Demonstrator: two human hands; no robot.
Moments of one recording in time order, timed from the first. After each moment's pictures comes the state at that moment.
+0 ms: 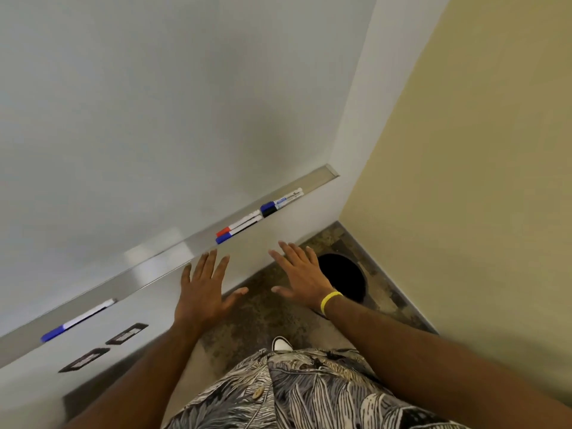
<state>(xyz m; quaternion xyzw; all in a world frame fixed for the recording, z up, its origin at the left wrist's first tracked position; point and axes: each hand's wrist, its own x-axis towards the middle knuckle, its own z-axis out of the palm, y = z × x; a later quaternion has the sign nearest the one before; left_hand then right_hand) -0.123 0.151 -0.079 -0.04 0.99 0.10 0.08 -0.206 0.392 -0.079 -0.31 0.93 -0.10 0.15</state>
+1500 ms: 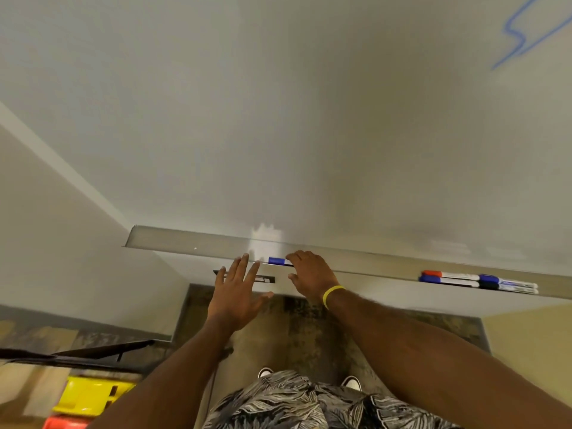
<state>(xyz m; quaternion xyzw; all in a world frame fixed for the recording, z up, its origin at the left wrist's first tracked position) 0.103 -0.107 -0.093 -0.34 0.93 0.12 0.10 -0.087 -0.015 -0.087 -0.56 0.81 -0.04 0.19</state>
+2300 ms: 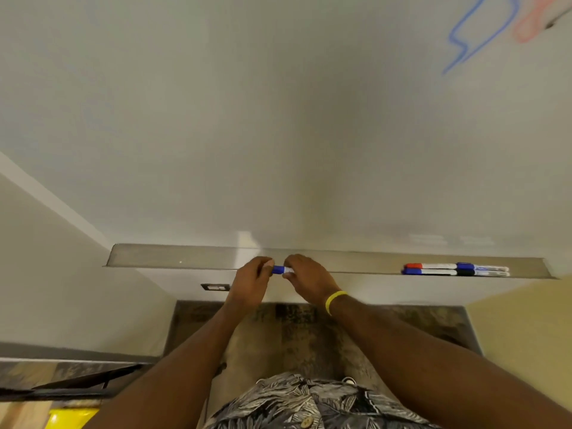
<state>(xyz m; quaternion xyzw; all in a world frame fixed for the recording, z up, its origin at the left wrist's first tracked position) 0.043 -0.093 -0.058 -0.38 0.77 0.51 -0.08 -0.088 0.010 -0.052 -0.49 0.83 -0.17 0.21</state>
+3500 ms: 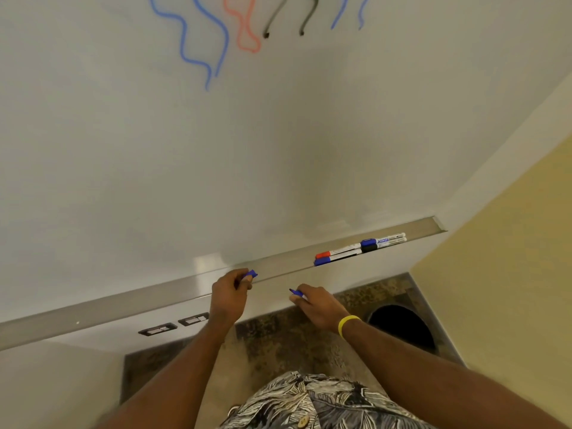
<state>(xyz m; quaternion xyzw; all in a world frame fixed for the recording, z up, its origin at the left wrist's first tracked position) -0.080 0.015 -0.060 -0.35 0.80 0.48 -0.09 -0.180 0.216 -0.053 -0.28 0.87 -0.24 0.33</state>
